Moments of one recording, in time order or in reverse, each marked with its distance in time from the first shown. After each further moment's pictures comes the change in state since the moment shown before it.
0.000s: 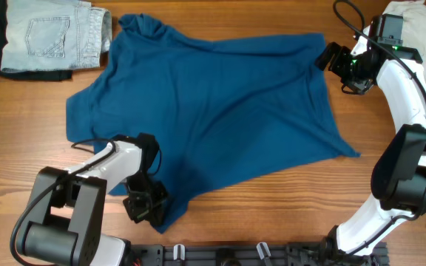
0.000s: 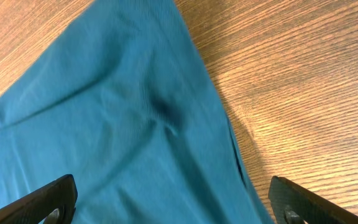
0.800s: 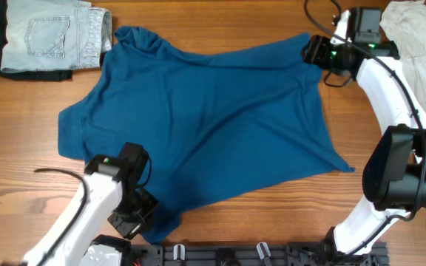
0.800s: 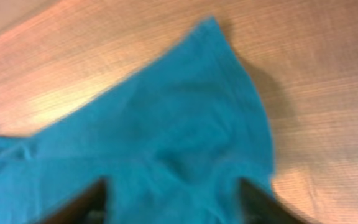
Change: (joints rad) left arm 0.000 -0.457 -0.045 -0.168 -0.080 -0.310; right arm 0.125 0.000 0.000 0.192 0.043 -0.060
